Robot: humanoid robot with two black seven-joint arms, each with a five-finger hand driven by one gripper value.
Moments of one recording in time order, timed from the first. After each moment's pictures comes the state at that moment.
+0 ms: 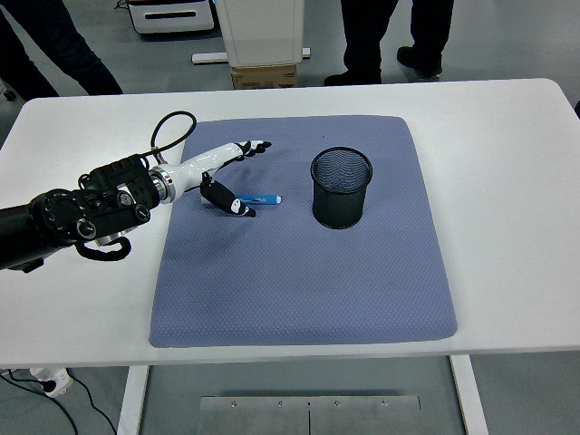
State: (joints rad) left arm -1.20 0.30 0.34 -0.82 0.55 0.13 -0.36; right arm 0.04 0.00 0.51 0.18 0.01 0.05 0.03
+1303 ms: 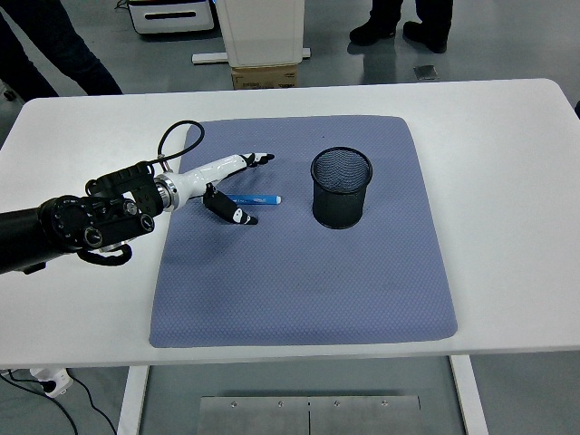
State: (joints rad) left arm -1.20 0.28 0.40 -0.82 0.56 0.15 -0.36; right arm 0.04 0.00 0.51 0.18 0.01 0.05 0.03
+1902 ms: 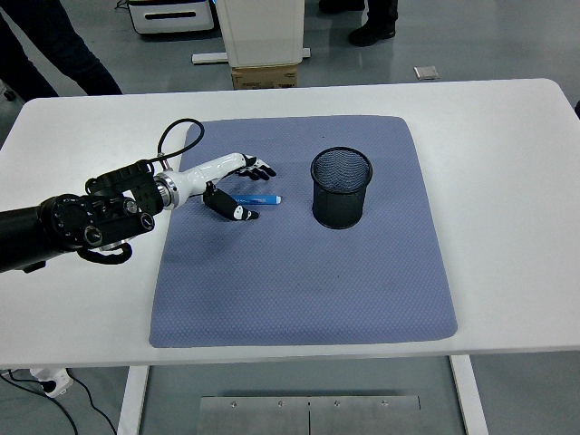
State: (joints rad) left arm -1.20 0.28 0.40 -0.82 0.56 0.15 -0.36; right arm 0.04 0.00 0.51 0.18 0.01 0.05 0.03
